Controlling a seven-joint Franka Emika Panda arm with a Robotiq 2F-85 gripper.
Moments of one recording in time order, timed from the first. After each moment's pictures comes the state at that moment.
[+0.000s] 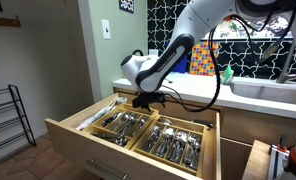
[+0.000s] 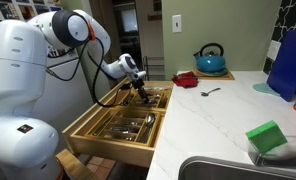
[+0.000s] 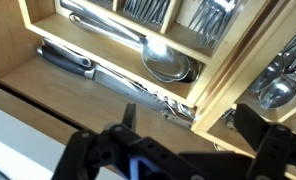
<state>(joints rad) 0.25 0.45 -0.03 -1.87 -0.58 2.06 1.45</state>
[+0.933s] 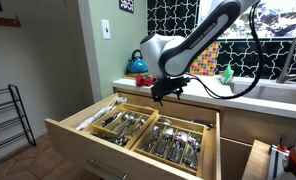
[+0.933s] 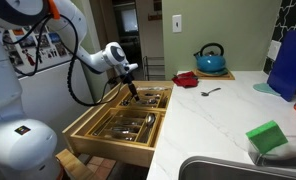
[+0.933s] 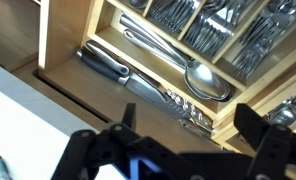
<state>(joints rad) 0.19 0.05 0.02 -2.25 -0.53 2.12 1.24</state>
